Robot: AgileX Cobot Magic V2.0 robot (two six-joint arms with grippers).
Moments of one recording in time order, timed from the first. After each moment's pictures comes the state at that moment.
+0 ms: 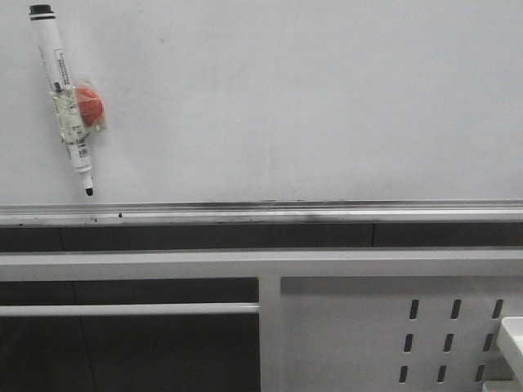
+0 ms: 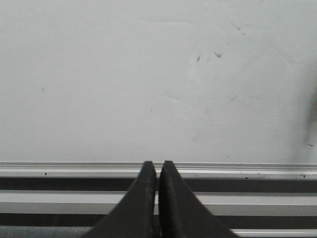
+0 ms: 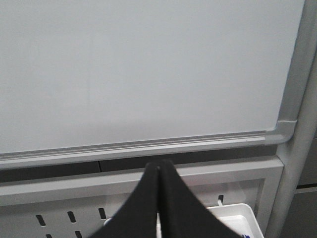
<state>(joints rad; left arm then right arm) -0.03 -0.01 0.00 -0.04 0.16 0.01 -0.15 -0.01 0.01 0.00 0.21 0.02</state>
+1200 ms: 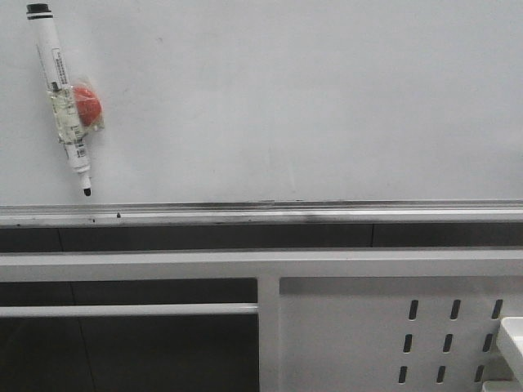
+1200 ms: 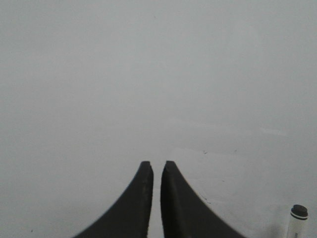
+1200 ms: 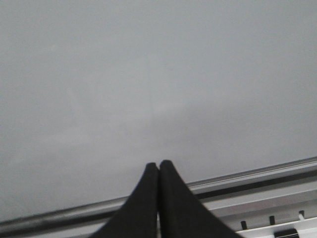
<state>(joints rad) -0.03 0.13 -0.28 -0.16 0.04 0.01 -0.15 0.13 -0.30 0.40 0.41 -0.11</state>
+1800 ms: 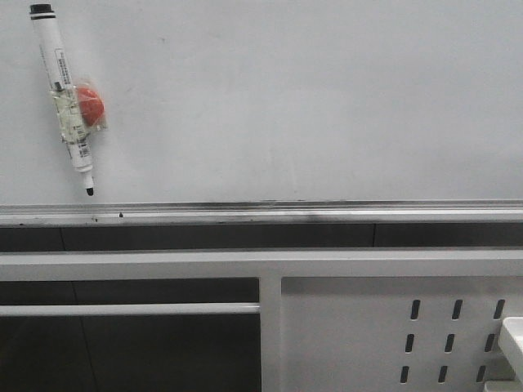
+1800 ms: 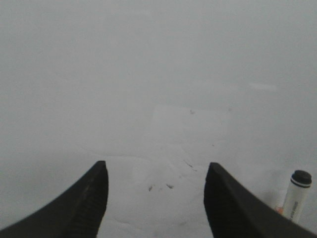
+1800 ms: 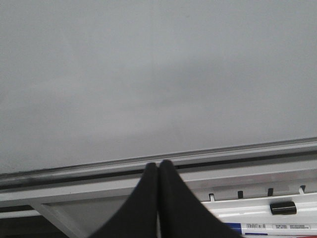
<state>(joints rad) -0.17 0.47 -0.28 -0.17 -0.13 0.01 -0.11 0.32 -0.30 0.45 0.39 -0.23</state>
